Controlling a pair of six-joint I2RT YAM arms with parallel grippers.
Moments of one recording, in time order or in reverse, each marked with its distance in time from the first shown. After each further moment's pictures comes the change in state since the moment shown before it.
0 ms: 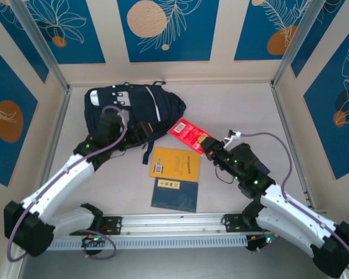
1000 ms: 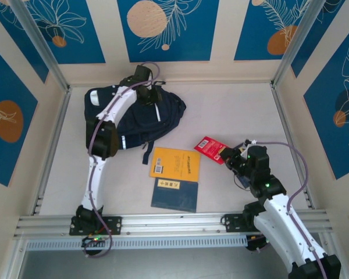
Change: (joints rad) left arm 0.160 1.285 1.336 -0.430 0.056 0.322; right arm -0.413 -0.120 -0.060 -0.391 -0.297 -0.175
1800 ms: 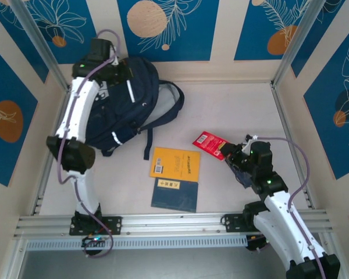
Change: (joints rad) left arm 0.145 -0.463 -0.002 -0.203 0.042 0.032; right arm -0.031 0.031 0.069 0.009 -0.070 -0.011
